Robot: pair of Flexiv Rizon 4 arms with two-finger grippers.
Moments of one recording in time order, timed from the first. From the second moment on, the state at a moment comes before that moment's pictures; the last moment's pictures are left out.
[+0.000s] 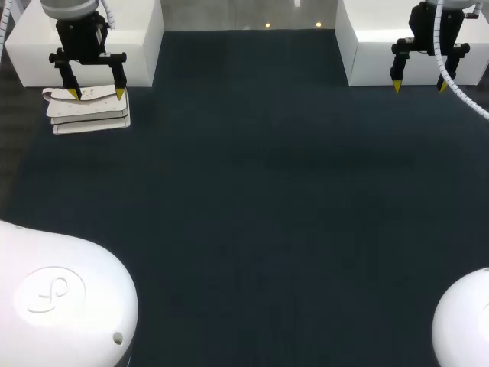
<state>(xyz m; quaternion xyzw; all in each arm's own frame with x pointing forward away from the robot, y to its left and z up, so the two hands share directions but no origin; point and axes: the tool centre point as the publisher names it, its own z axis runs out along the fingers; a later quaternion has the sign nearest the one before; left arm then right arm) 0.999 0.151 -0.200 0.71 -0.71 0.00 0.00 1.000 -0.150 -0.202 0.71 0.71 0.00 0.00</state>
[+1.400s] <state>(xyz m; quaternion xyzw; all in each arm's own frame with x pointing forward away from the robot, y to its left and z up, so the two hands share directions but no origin) 1.039 0.269 -0.224 0.73 -0.67 0.14 0.05 1.000 -0.045 -0.231 0.35 0.93 0.11 0.08</state>
